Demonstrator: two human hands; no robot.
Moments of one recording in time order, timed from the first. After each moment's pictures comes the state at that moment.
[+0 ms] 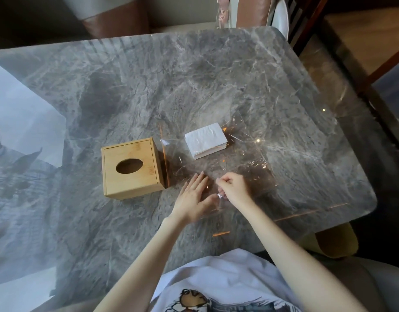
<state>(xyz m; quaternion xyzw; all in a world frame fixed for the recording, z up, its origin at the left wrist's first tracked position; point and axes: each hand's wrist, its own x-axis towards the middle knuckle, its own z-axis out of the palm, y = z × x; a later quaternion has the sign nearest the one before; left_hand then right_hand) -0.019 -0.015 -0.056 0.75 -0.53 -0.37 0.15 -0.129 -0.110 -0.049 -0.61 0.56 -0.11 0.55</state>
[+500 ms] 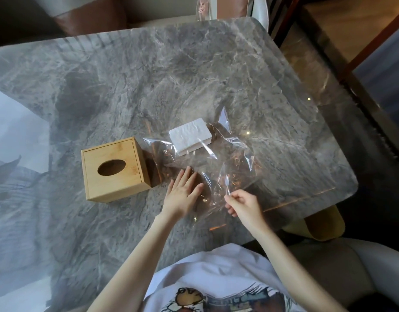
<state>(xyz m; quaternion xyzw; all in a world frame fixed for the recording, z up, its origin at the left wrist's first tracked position) -0.025 -0.021 -0.058 0.77 -0.50 -0.37 0.13 -0.201 -0.071 -0.036 -0.53 0.58 -0.16 0.60</state>
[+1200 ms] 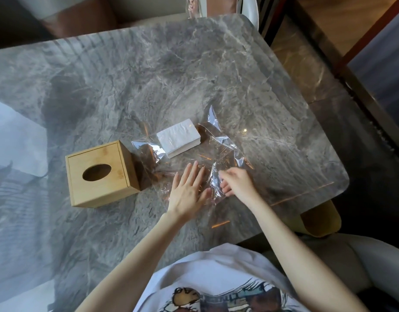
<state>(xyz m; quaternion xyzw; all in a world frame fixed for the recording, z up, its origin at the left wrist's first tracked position) -0.060 -0.043 -0.057 0.75 -0.60 -0.25 0.07 -0.191 -0.133 -0.031 -0.56 0.59 -0.10 0.58</state>
